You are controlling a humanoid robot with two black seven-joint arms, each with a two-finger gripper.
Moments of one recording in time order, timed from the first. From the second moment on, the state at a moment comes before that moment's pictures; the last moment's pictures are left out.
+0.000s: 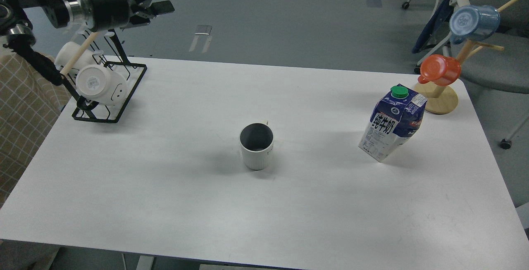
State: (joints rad) left arm -1.12 0.87 -0.55 -1.26 0.75 -0.49 0.01; right arm 0.70 -1.30 0.68 1.30 -1.36 0.18 0.49
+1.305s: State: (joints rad) left arm -1.10 0.84 -0.60 -1.18 0.71 -0.49 0.01; right arm 0.54 -0.88 0.39 1.12 -1.84 -0.49 0.49
